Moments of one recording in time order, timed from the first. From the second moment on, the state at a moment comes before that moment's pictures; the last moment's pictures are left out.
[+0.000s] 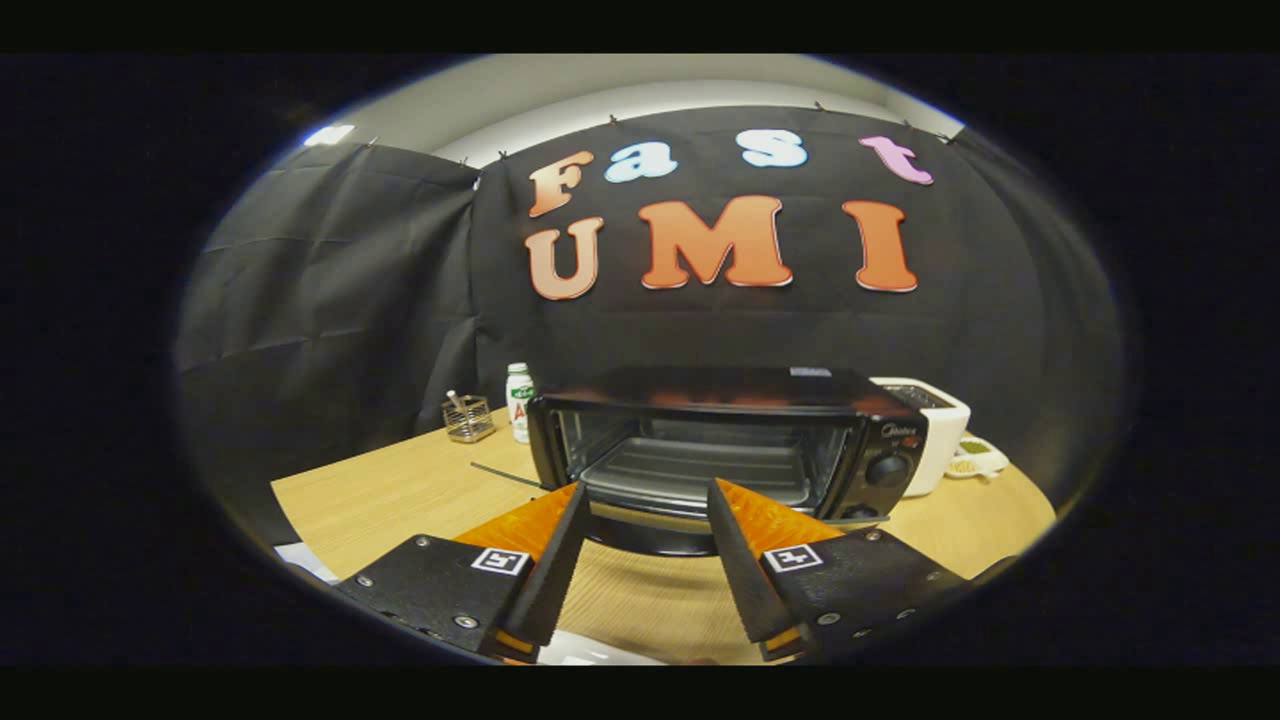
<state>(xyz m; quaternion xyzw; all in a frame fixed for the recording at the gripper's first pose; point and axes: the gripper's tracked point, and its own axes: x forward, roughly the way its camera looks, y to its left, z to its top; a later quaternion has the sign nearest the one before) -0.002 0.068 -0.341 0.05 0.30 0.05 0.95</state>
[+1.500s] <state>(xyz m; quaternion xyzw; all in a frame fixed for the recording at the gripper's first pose) -0.150 0.097 -0.343 0.10 0.37 0.14 0.91</state>
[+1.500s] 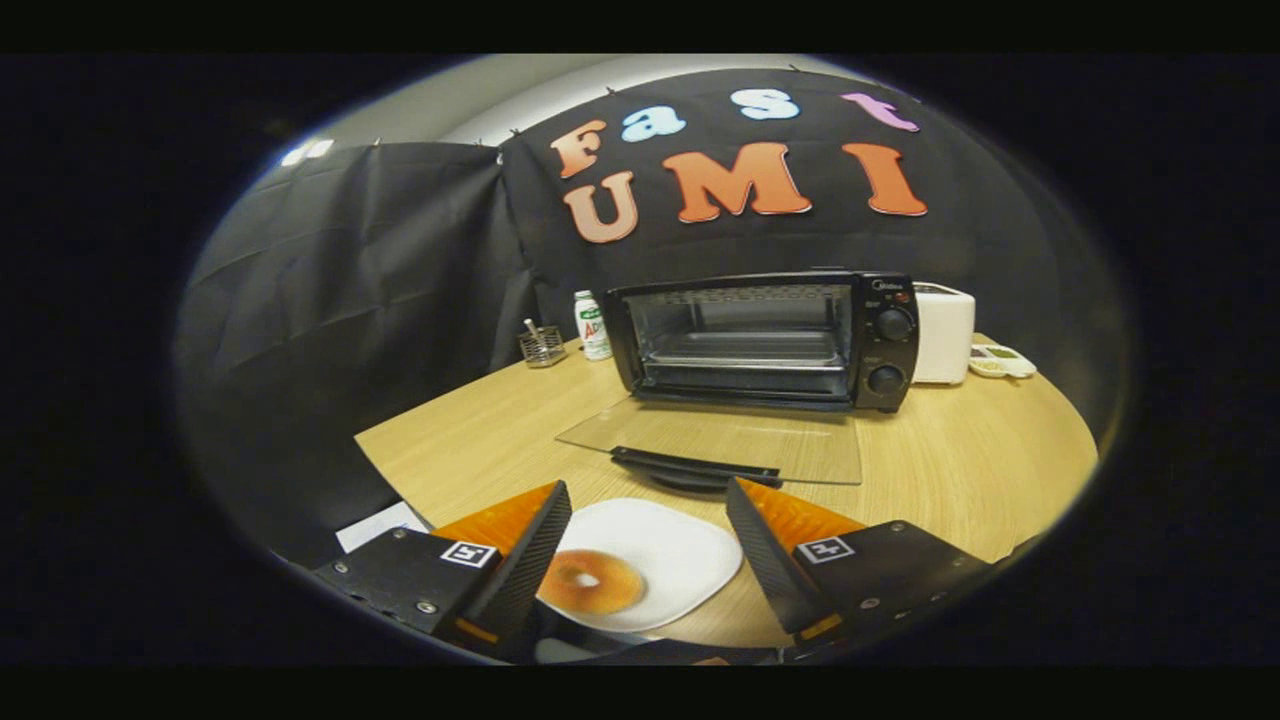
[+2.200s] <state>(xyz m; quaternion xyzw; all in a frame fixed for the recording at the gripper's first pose) -0.208 0.122 -0.391 0.07 0.45 0.17 0.88</state>
